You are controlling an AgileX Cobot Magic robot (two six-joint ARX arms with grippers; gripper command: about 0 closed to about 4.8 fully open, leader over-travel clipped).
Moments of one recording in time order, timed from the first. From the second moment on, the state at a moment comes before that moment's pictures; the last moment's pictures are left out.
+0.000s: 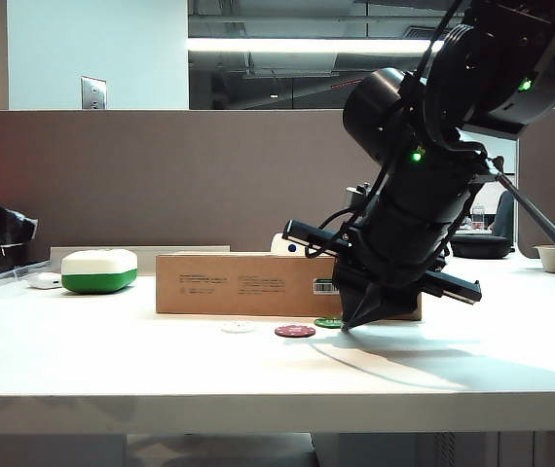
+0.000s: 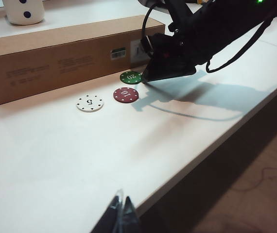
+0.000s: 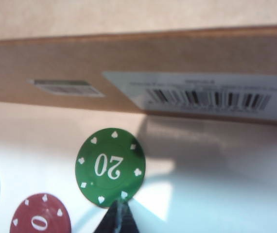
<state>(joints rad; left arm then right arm) -0.69 0.22 0.00 0.00 0.04 0.02 0.60 1.80 0.92 0.09 0.11 0.64</state>
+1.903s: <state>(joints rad) -0.69 0.19 0.00 0.00 0.04 0.02 0.59 1.63 0.91 -0.07 0.13 0.65</state>
